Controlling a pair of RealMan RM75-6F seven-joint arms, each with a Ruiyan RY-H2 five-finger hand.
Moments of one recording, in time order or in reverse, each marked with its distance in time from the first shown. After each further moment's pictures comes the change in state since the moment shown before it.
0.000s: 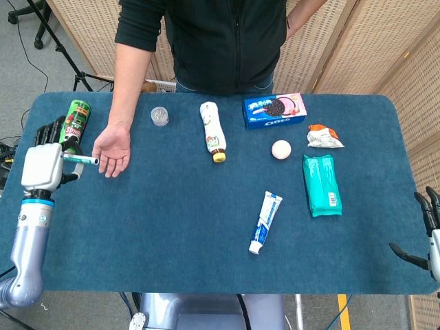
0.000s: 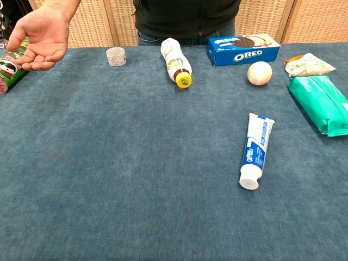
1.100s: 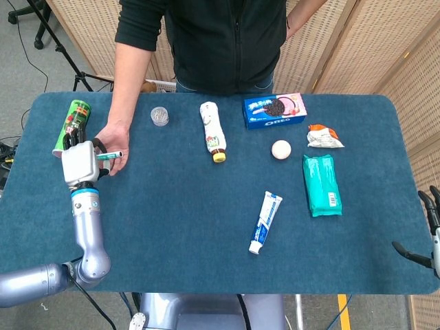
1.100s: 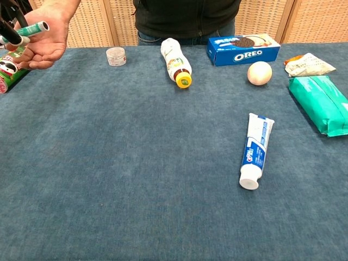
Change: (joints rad) left arm -0.236 -0.353 -0.076 0.134 -0.369 0.268 0.300; right arm 0.004 0.011 0.006 0.000 0.023 -0.022 0.025
